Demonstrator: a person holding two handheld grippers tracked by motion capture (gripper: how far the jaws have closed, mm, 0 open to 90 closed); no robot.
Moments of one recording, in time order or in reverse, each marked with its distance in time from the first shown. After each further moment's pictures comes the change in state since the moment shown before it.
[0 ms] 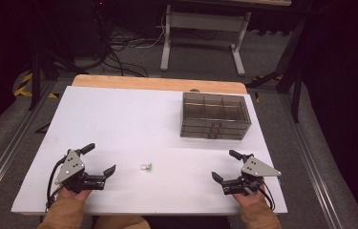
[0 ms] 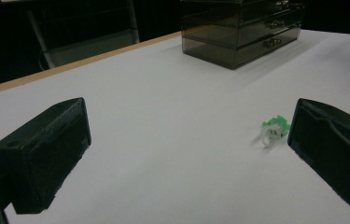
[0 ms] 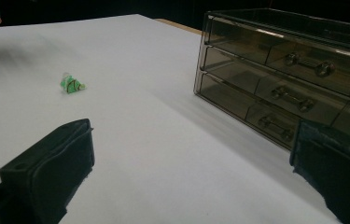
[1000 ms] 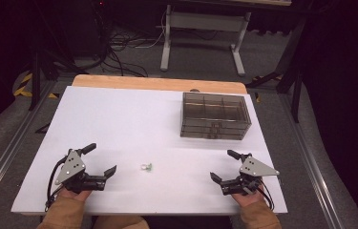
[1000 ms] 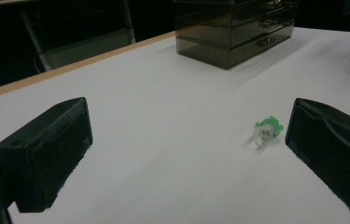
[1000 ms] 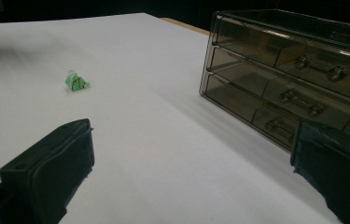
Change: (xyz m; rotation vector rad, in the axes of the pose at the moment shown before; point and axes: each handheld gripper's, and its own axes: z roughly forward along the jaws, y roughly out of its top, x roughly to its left) left arm -0.001 0.006 -0.002 0.018 -0.016 0.008; right arm 0.001 0.001 0.004 0.004 0.022 -0.026
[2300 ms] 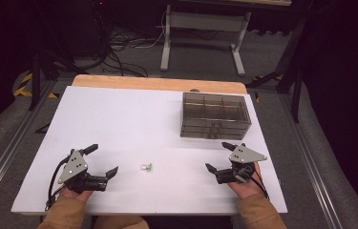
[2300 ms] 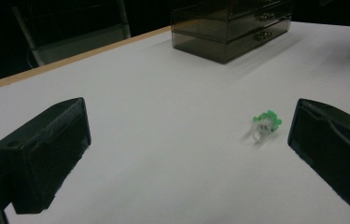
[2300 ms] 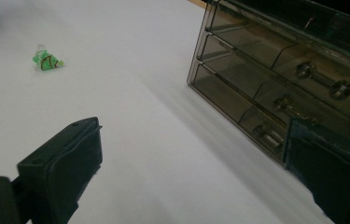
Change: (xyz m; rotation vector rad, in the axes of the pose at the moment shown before) left arm -0.001 -0.004 0.005 0.005 -0.019 0.005; right arm -0.010 0.025 0.025 0.147 -0.022 -0.080
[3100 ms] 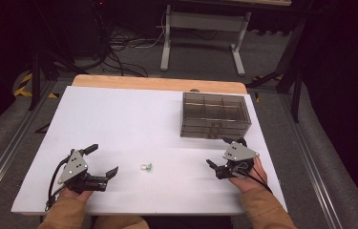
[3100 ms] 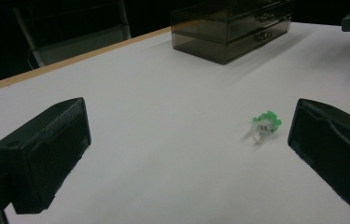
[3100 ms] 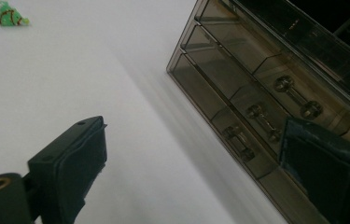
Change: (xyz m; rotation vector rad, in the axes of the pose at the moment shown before) left arm 0.000 0.000 0.000 -0.002 0.001 0.001; right arm -0.004 0.014 0.006 0.104 -0.074 -0.192
